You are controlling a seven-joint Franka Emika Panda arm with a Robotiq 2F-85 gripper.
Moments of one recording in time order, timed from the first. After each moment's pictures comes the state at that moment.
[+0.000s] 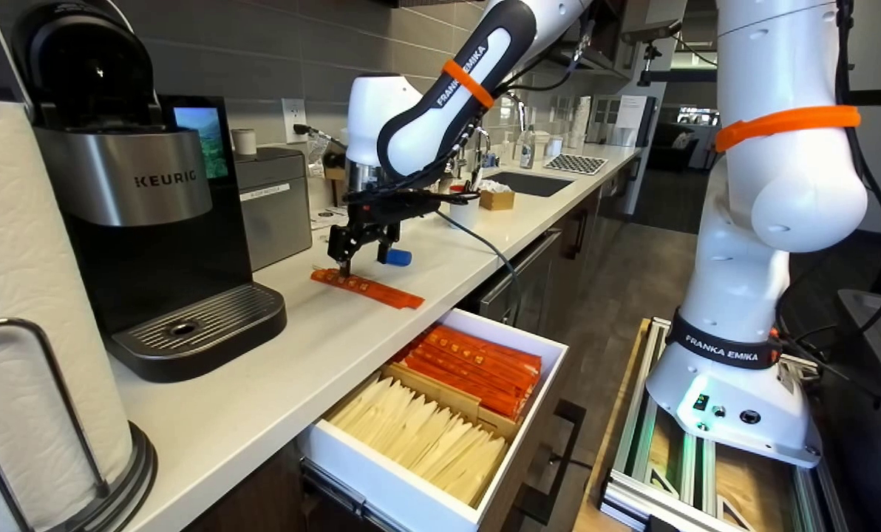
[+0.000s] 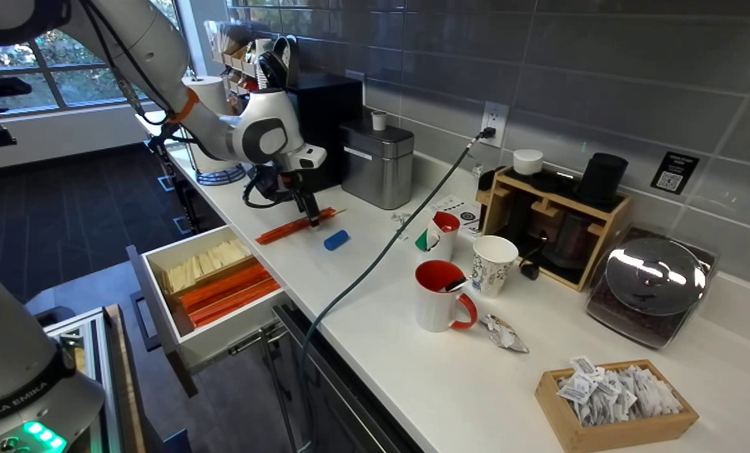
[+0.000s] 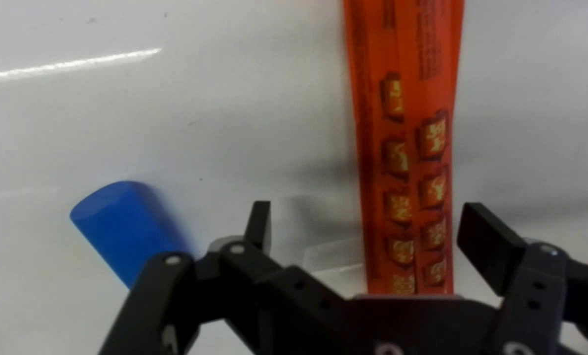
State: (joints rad) arm 0.21 0.25 0.05 -2.20 -0.21 2.63 0.52
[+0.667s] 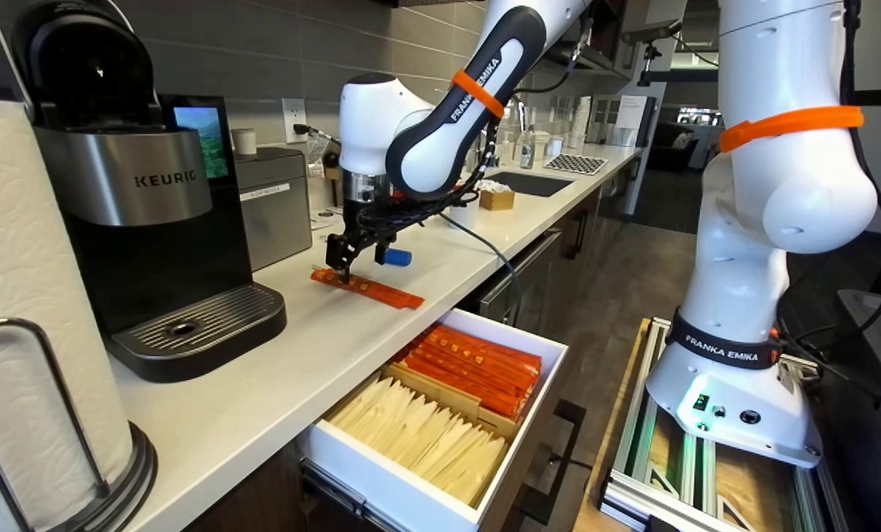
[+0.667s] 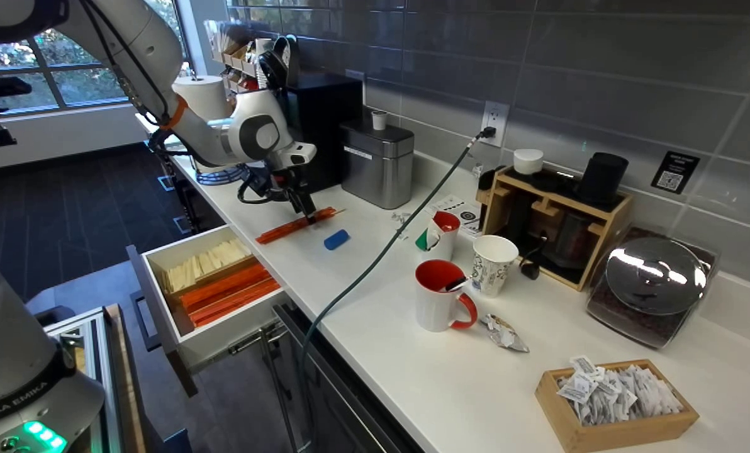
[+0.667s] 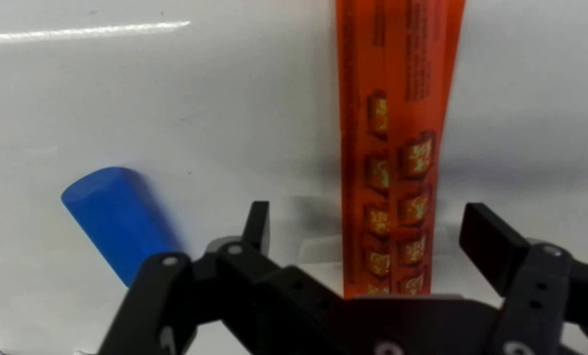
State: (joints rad) arm 0.29 0.25 0.01 -2.21 -0.39 2.63 0.64
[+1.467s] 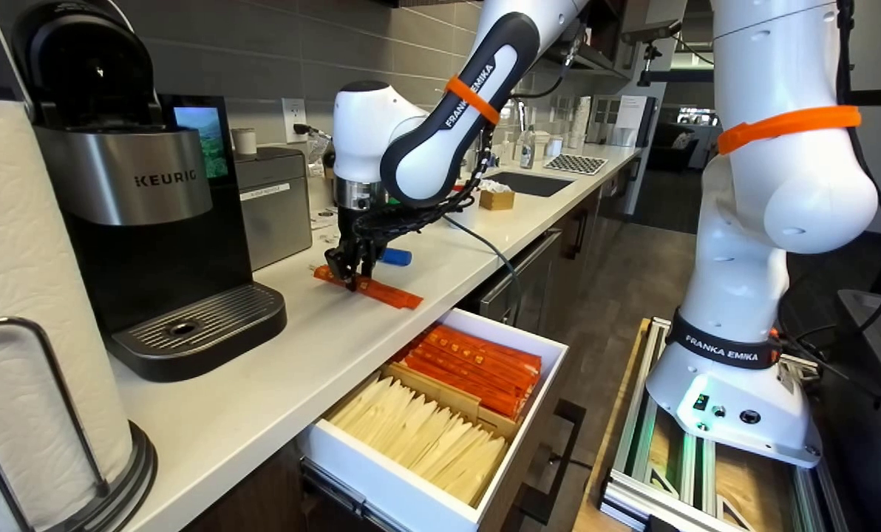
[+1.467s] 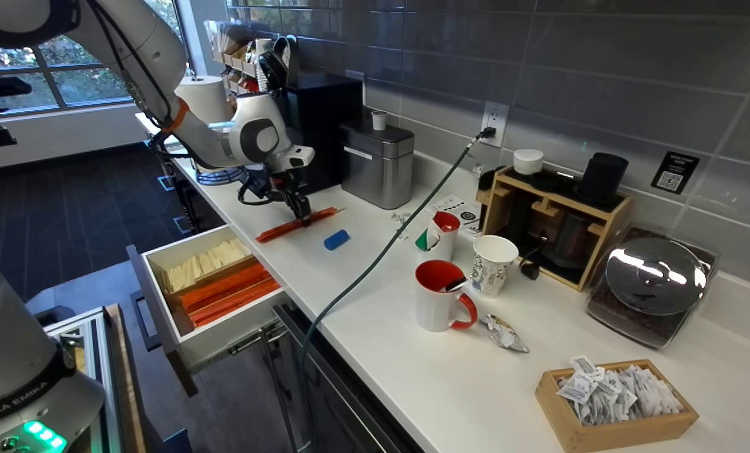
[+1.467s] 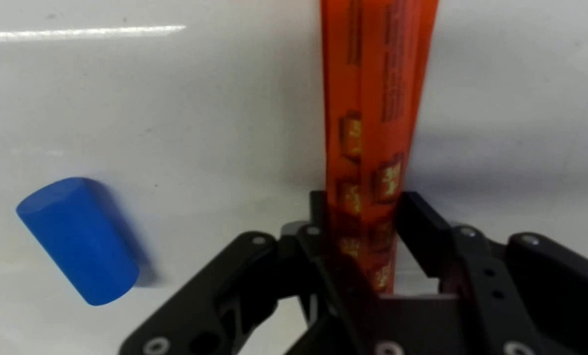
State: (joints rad) arm 0.30 0.28 0.02 -2.20 -0.38 2.62 0.63
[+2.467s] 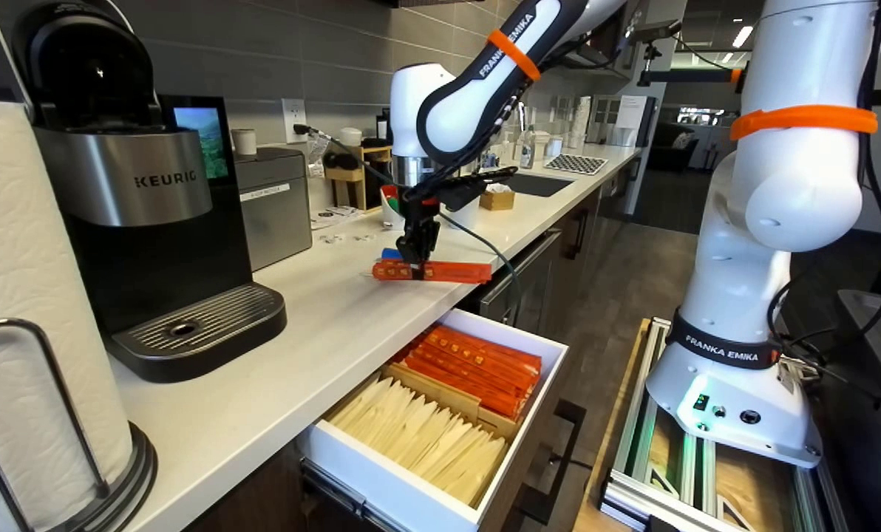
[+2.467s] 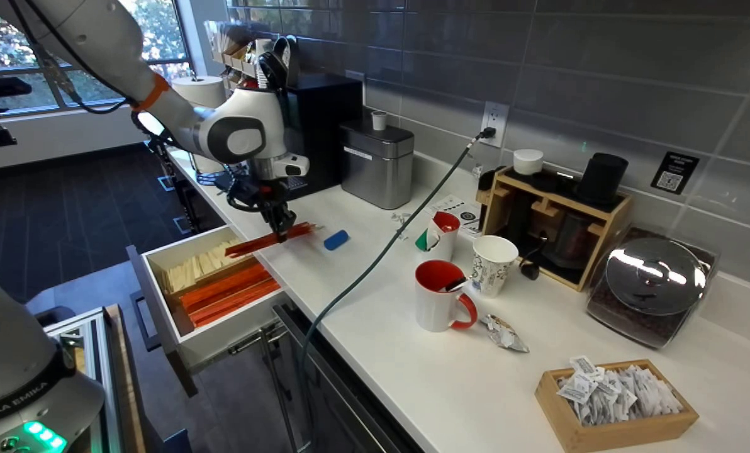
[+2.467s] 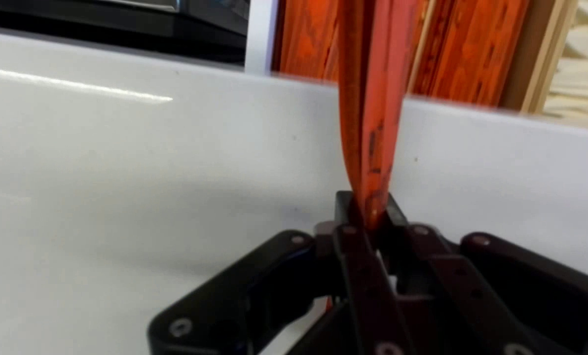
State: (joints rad) arm 0.15 0.03 0.07 -2.43 -0.08 2.45 0.07
